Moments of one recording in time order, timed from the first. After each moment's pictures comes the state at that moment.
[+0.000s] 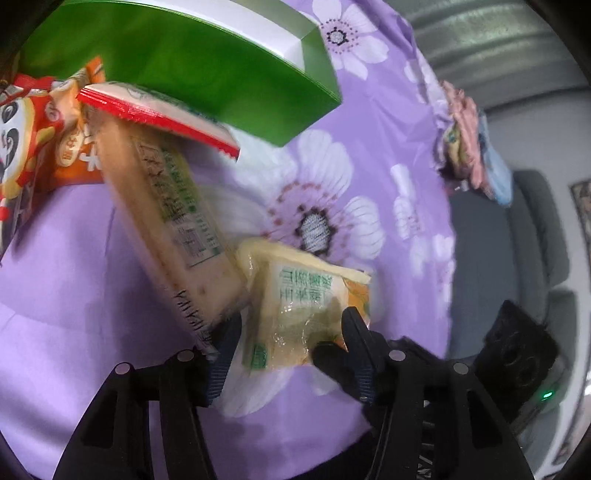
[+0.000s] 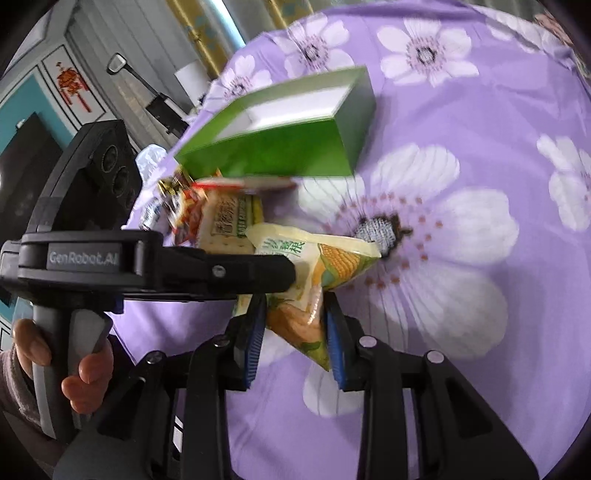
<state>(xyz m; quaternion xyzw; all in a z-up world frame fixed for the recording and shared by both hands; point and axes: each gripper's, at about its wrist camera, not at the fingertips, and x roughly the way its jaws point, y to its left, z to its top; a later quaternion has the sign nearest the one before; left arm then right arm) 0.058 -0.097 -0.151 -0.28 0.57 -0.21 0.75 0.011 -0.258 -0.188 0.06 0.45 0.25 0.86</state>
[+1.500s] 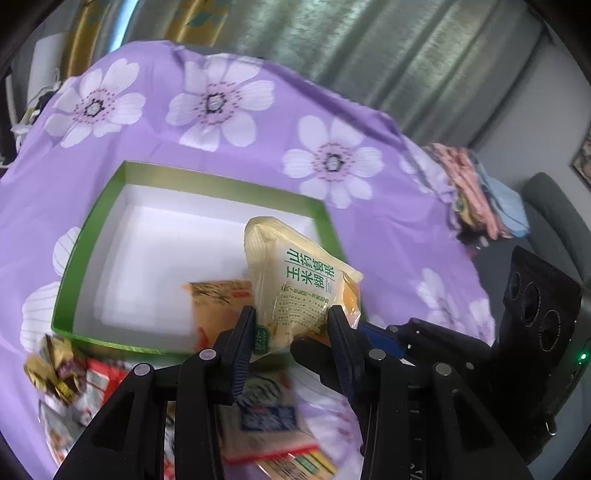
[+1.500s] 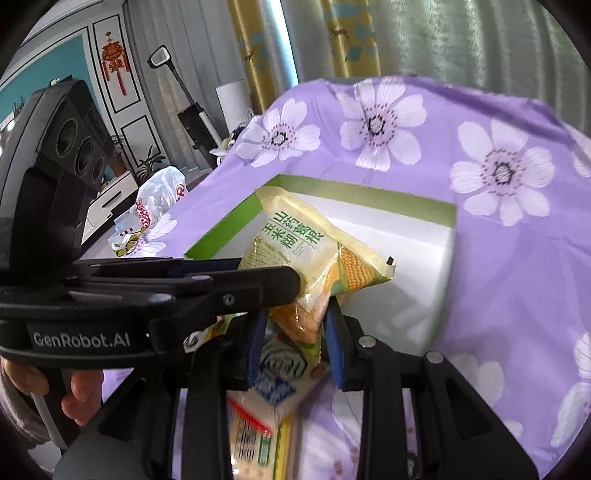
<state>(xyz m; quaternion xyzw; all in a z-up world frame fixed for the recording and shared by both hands) 0.160 -0.024 -0.068 -0.18 0.42 -0.16 0.88 0.146 -0.155 -0.118 -0.03 0.36 0.31 0.88</state>
